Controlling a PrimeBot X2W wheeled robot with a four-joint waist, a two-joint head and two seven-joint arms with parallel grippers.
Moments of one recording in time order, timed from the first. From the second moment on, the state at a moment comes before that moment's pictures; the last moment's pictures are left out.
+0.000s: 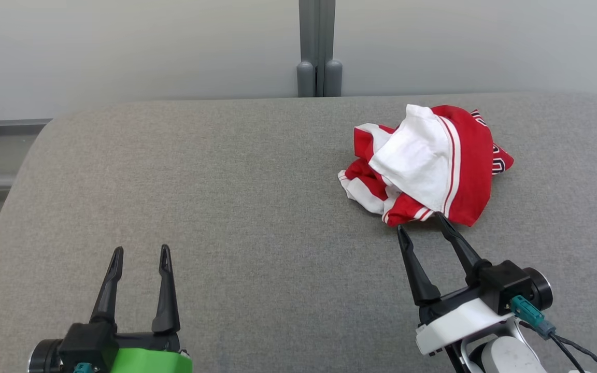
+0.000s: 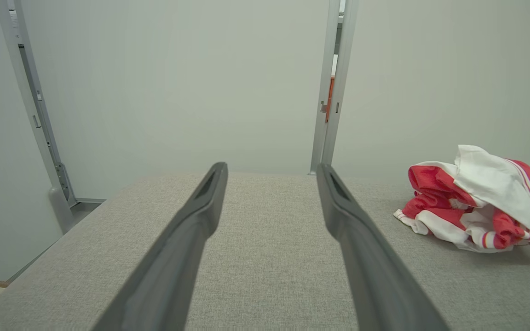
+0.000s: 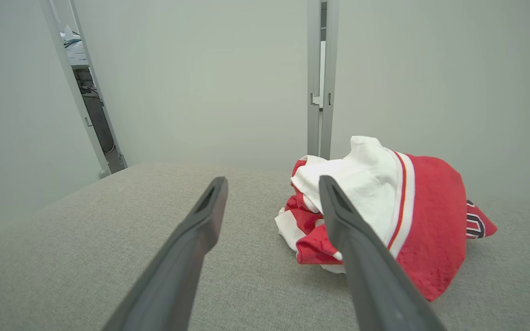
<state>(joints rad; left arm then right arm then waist) 0.09 0.05 -0.08 -0.02 -0.17 -0.02 -0.26 -0.07 -0.05 0.21 0.13 0.11 0.13 -0.26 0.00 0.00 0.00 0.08</state>
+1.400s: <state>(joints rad) -0.73 0.05 -0.61 0.74 -0.45 -0.13 -0.26 -0.25 -0.05 0.16 0.06 0.11 0.13 -0.26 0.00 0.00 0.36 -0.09</state>
